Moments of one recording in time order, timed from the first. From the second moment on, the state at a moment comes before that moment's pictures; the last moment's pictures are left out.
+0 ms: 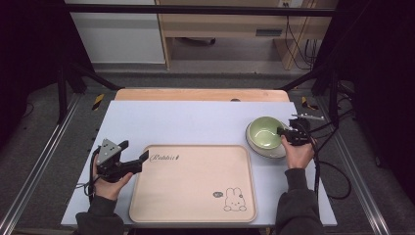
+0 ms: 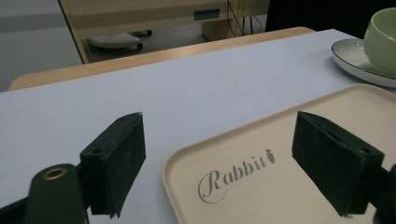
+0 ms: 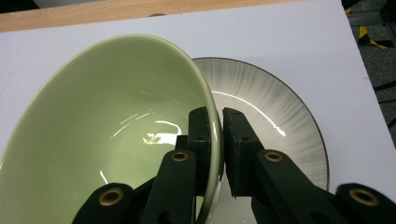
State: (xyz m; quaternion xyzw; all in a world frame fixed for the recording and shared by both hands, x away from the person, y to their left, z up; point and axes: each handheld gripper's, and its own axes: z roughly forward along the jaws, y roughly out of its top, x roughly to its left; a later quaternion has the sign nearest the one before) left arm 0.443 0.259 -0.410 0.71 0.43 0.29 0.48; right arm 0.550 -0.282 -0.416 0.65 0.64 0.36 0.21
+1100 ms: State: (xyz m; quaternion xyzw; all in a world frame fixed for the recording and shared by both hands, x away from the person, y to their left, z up) left arm 0.440 0.261 -0.405 0.70 0.42 0.29 0.49; right arm 0.518 -0.250 -0.374 0.57 0.67 0.43 0.21
